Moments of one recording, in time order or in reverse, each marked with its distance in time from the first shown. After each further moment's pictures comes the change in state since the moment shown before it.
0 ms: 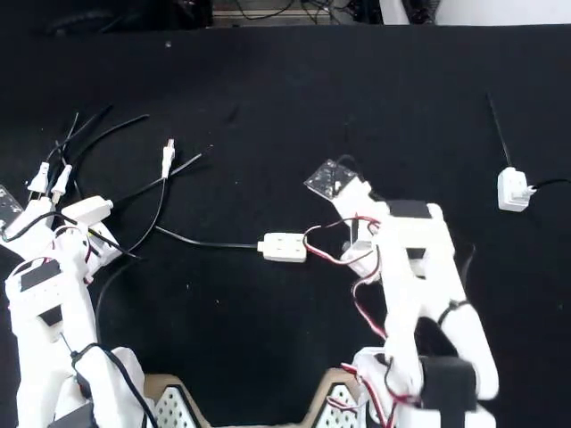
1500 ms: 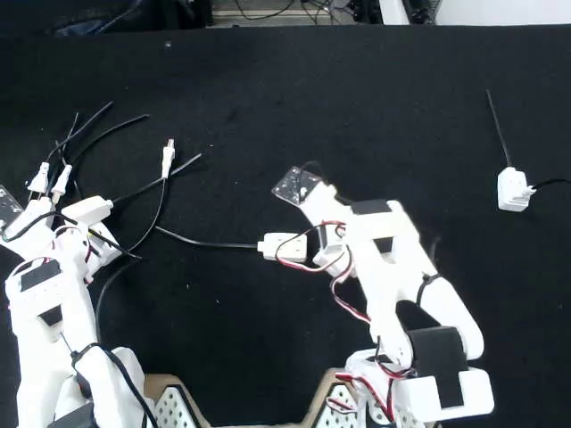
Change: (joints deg) left arm 0.0 0.0 0.0 0.0 0.0; right arm -9.7 10.1 0.1 -9.5 -4.5
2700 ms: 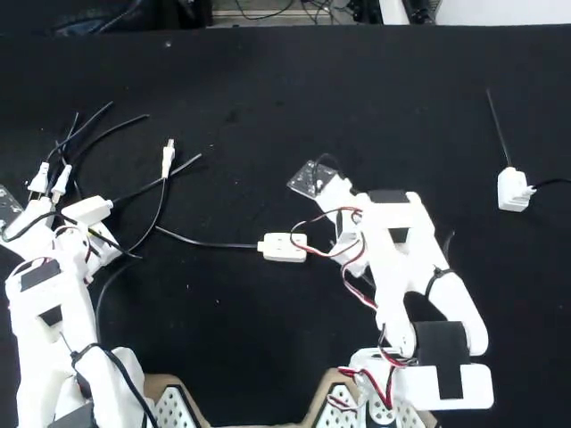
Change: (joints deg) left arm 0.0 0.0 0.0 0.0 0.0; right arm 5.8 2.0 -4.4 4.2 5.7
